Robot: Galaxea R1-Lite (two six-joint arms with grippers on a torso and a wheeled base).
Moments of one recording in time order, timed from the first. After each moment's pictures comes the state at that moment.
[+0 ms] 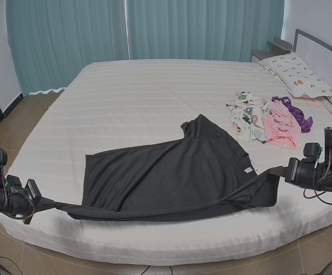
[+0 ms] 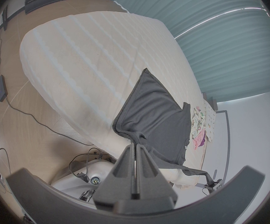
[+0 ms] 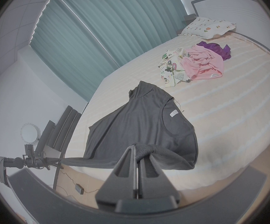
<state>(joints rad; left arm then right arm) 0.16 1.39 -0.53 0.04 -0.44 -0.73 0.24 1.47 -0.55 -0.40 0.19 0.49</state>
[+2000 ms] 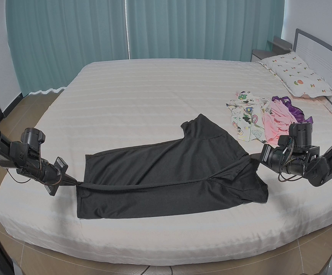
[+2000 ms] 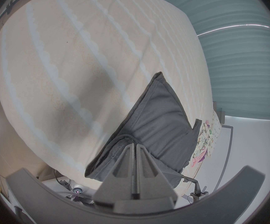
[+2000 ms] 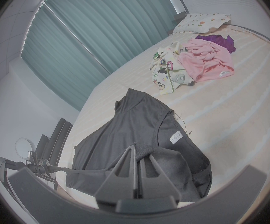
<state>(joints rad) 0.15 2.00 -1.02 0.04 -0.48 -0.86 0.16 1.94 -0.78 -0.67 0.19 0.55</state>
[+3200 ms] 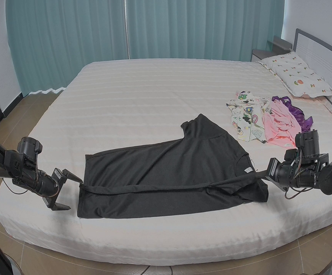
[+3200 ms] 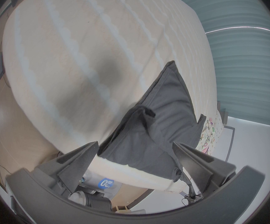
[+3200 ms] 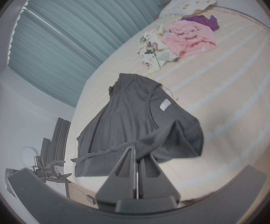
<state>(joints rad) 0.14 1.92 -0.87 0.04 -0.50 -0.88 0.19 1.80 -0.65 -0.50 0.19 0.66</state>
